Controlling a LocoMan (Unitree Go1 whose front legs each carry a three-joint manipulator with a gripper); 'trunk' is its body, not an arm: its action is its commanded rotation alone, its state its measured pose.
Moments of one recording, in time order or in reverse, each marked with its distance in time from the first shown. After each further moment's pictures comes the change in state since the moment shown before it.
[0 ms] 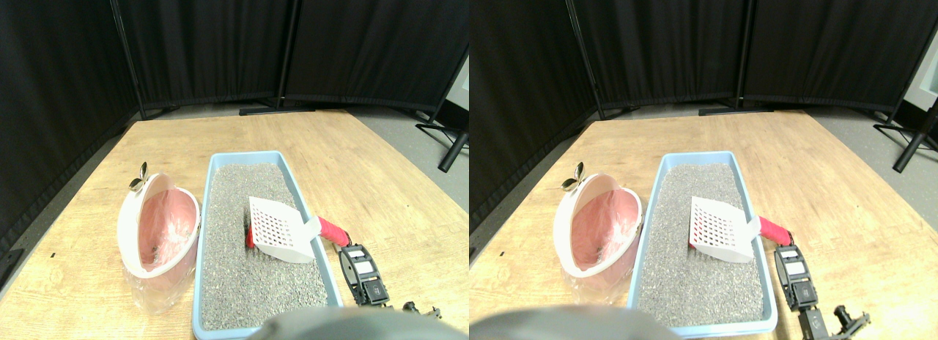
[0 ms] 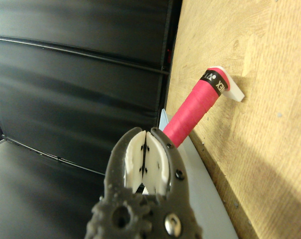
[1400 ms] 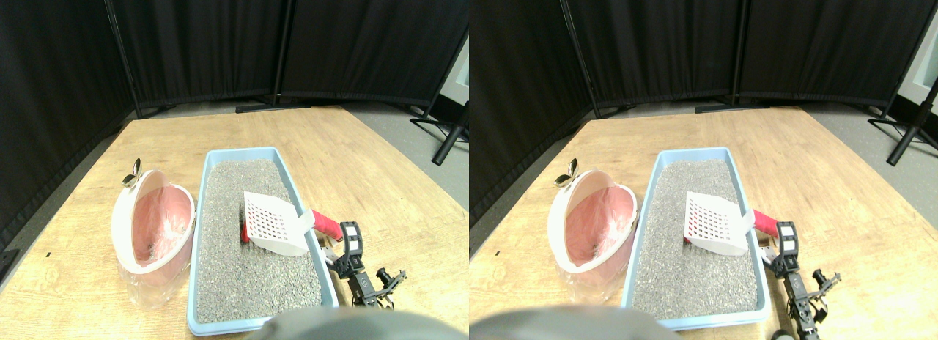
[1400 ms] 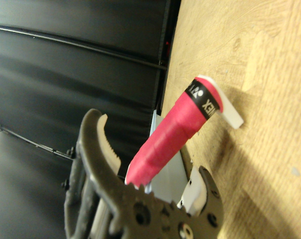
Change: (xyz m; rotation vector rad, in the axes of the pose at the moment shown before) right arm 0.033 -0.011 -0.035 0.306 0.015 0.049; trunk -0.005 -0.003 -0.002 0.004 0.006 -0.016
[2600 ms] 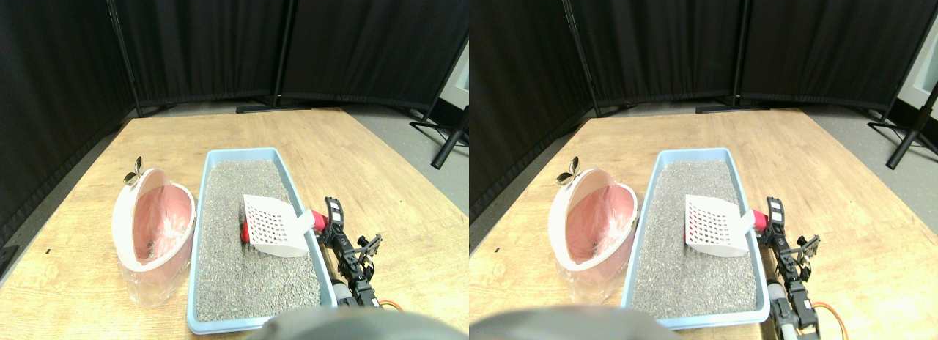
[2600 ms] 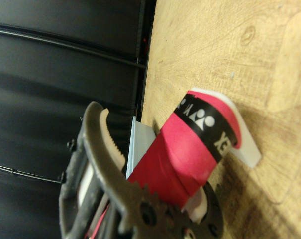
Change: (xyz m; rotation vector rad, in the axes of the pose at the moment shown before) right arm 0.048 -0.009 -0.017 0.117 0.190 -0.069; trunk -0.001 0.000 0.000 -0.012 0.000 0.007
